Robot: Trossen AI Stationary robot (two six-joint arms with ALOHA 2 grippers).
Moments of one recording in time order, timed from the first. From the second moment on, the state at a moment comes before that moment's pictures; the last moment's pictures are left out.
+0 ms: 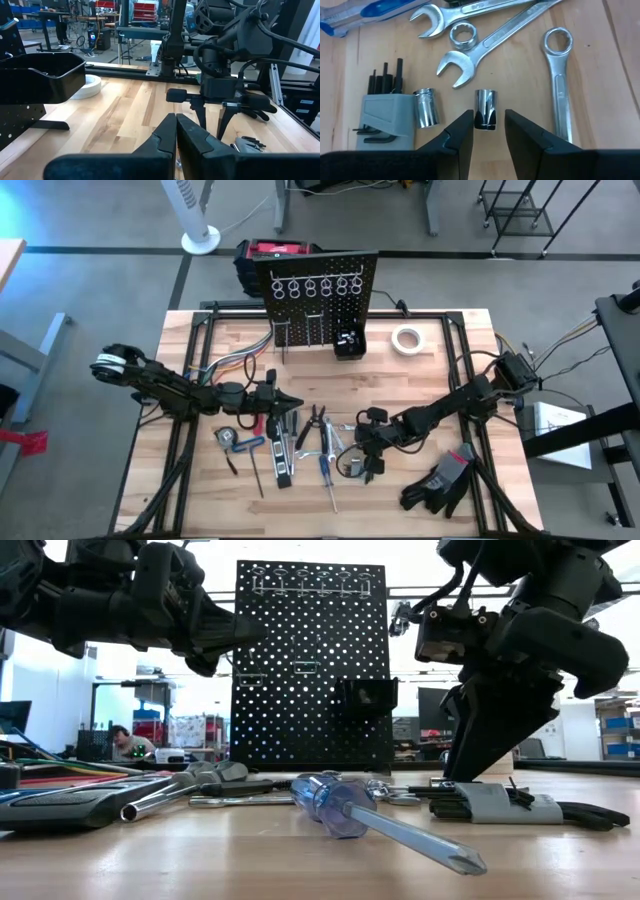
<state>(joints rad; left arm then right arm) -0.14 1.40 0.31 1.05 -0.20 -0.10 0.37 1.72 0.82 -0.14 0.16 0.45</state>
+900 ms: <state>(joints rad) -0.14 1.40 0.31 1.03 -0.20 -0.10 0.33 1.69 0.85 -0.10 0.24 0.33</state>
